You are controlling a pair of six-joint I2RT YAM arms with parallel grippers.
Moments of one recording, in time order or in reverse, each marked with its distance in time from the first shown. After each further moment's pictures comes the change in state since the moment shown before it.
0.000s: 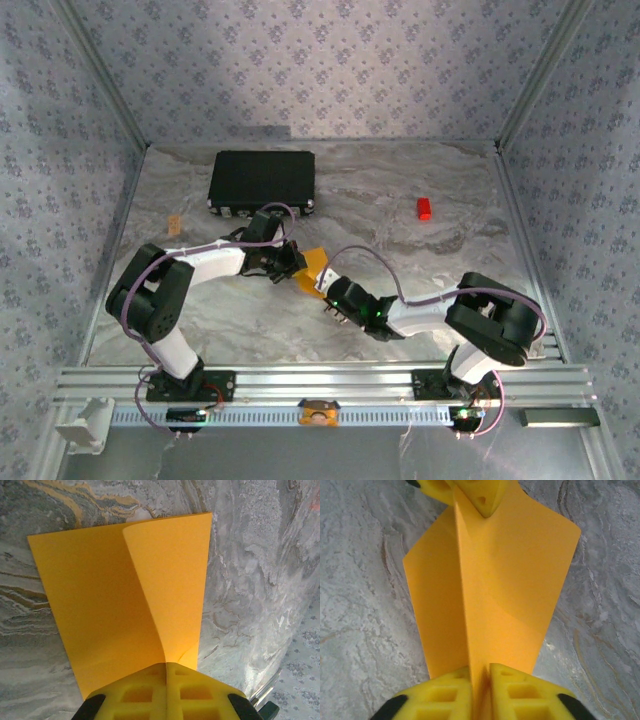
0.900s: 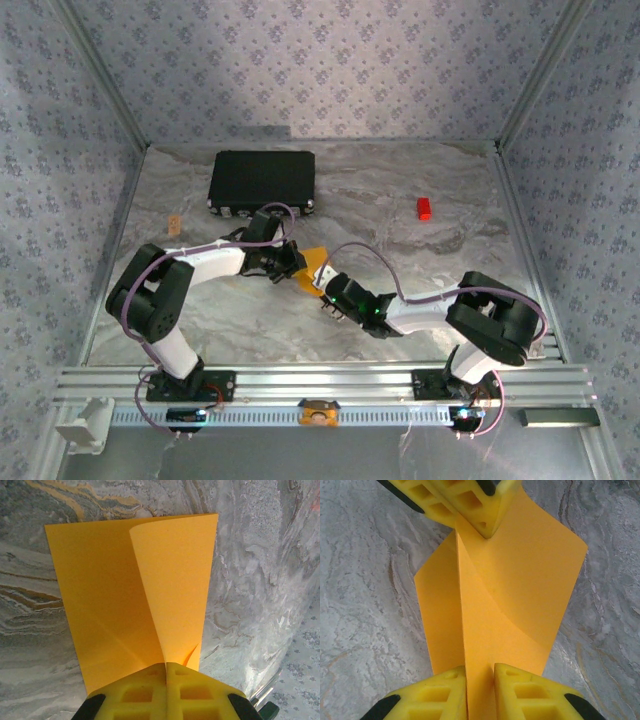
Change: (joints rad) left arm 0.000 0.000 0.000 0.000 0.000 0.000; right arm -0.006 0.000 0.026 -0.014 -0.021 0.013
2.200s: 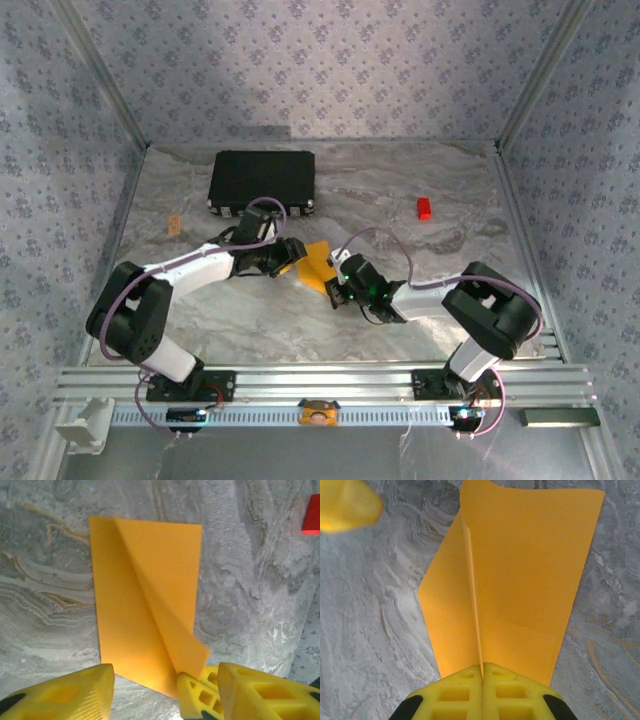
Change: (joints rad) left arm 0.006 -0.138 -0.029 -0.044 -0.116 0.027; right arm -0.199 0.033 -0.011 0.100 -0.332 0.339
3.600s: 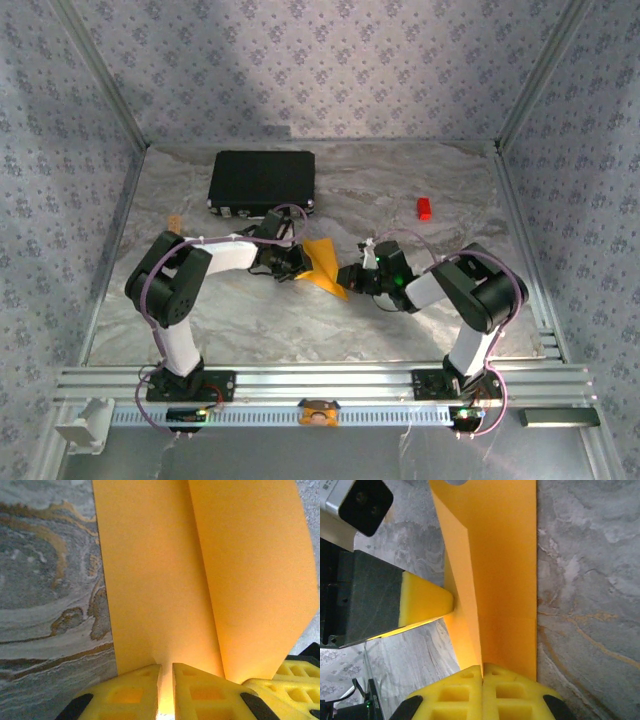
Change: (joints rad) left arm -0.033 0.271 0.116 -0.002 0.075 0.087; right arm -0.289 0.150 -0.084 0.340 -0.520 0.500
